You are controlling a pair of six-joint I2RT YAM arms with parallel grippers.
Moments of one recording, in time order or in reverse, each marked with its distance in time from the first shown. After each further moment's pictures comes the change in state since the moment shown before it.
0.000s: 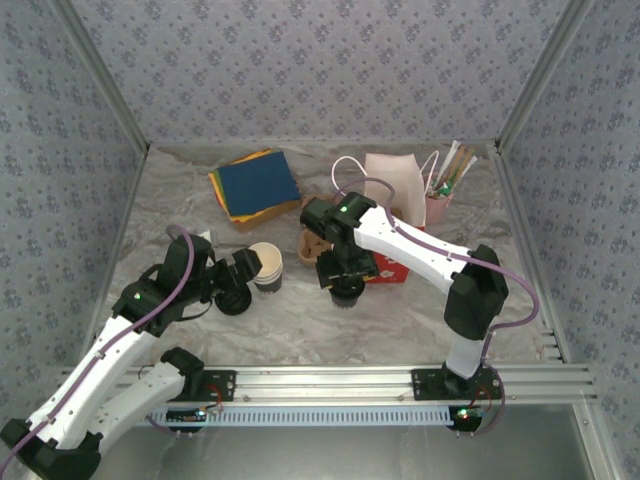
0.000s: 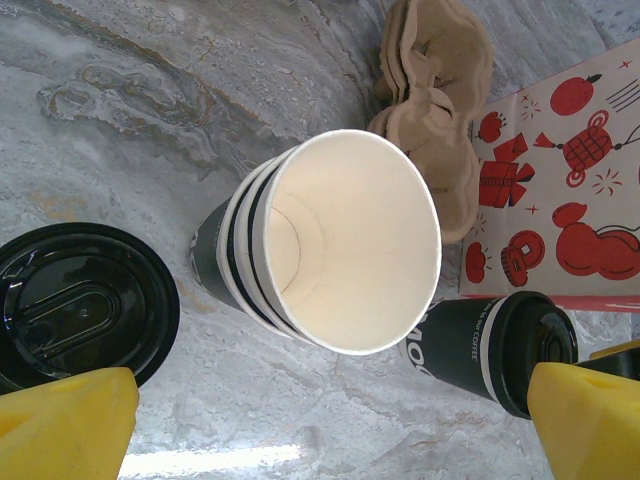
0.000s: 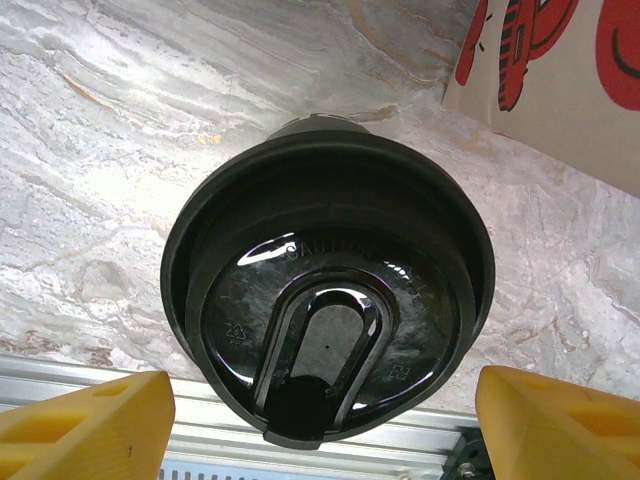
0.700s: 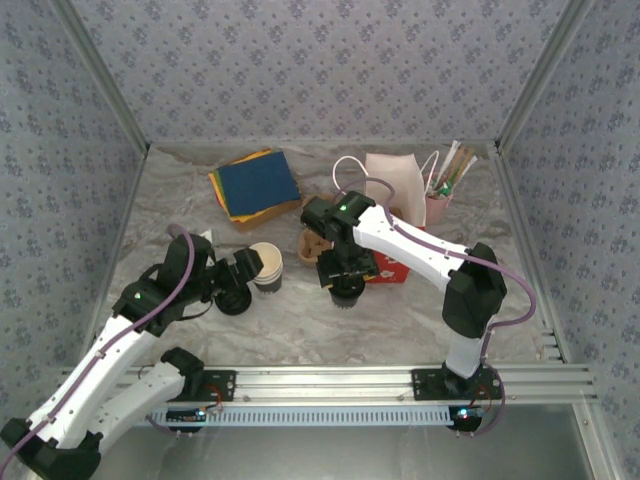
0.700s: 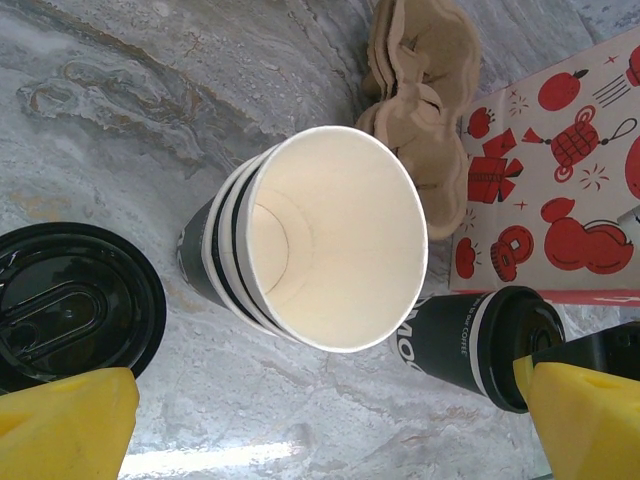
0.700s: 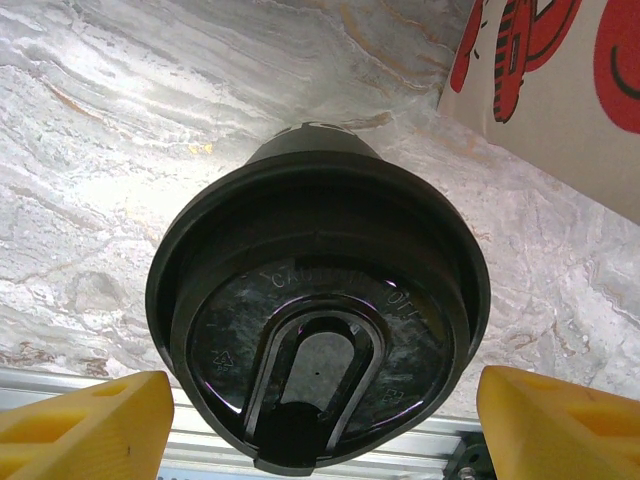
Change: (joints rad) left arm 0.000 0.006 0.000 0.013 0.019 0.001; right arm -0.013 0.013 -0.004 0.008 0.000 -0.002
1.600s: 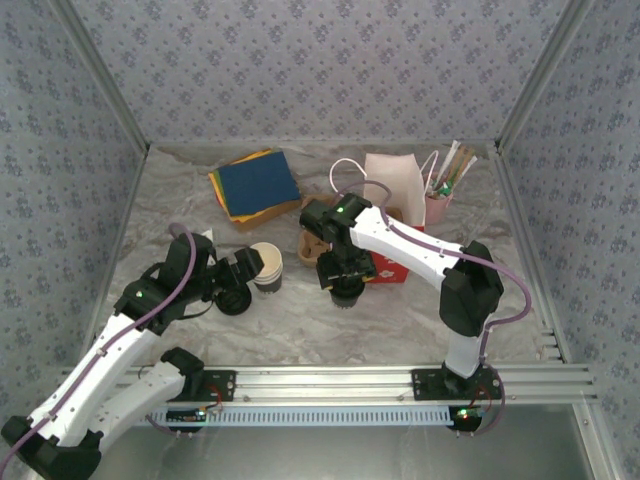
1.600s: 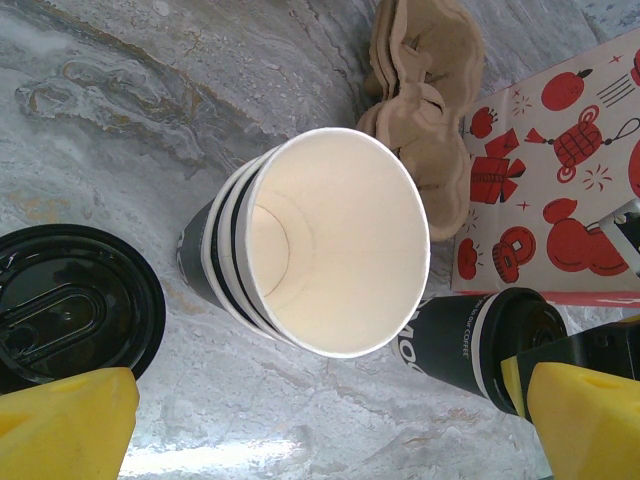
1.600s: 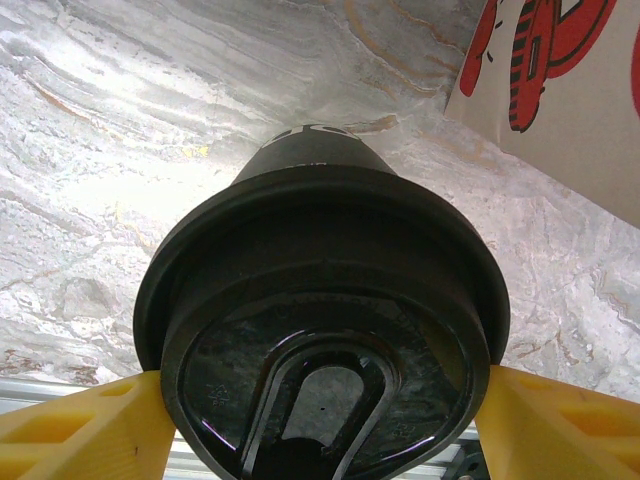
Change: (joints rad) left arm 0.000 0.008 0.000 0.005 0.000 0.000; right arm 0.000 0.018 -0.016 0.019 0.000 -0.011
